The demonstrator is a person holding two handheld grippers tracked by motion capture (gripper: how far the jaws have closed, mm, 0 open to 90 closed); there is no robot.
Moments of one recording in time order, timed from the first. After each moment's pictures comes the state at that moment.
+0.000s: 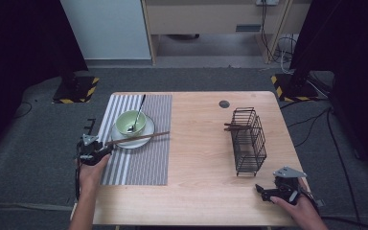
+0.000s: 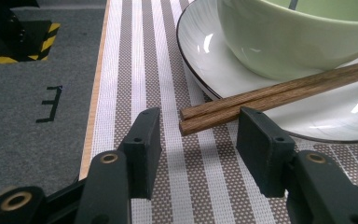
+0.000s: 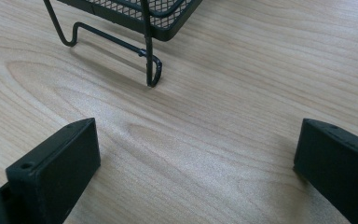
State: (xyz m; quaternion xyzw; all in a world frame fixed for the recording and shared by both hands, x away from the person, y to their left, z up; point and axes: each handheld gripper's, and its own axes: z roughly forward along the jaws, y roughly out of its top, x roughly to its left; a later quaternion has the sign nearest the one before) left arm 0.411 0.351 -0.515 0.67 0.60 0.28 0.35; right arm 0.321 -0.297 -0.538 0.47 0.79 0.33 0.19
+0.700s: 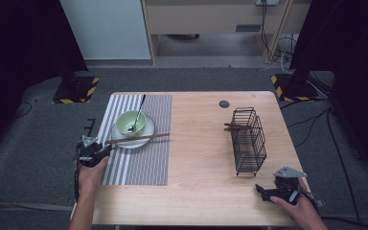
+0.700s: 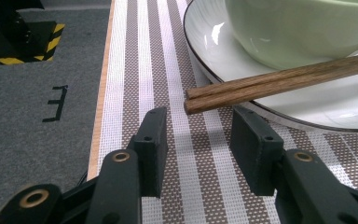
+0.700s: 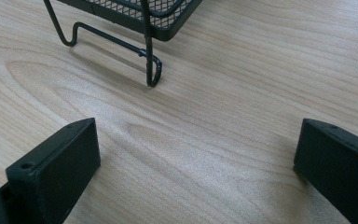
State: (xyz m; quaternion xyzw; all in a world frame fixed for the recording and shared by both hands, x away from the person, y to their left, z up) left arm 0.408 0.354 -0.519 0.67 0.59 0.28 0.34; right arm 0.321 -0.297 -0.538 0.47 0.79 0.33 0.19
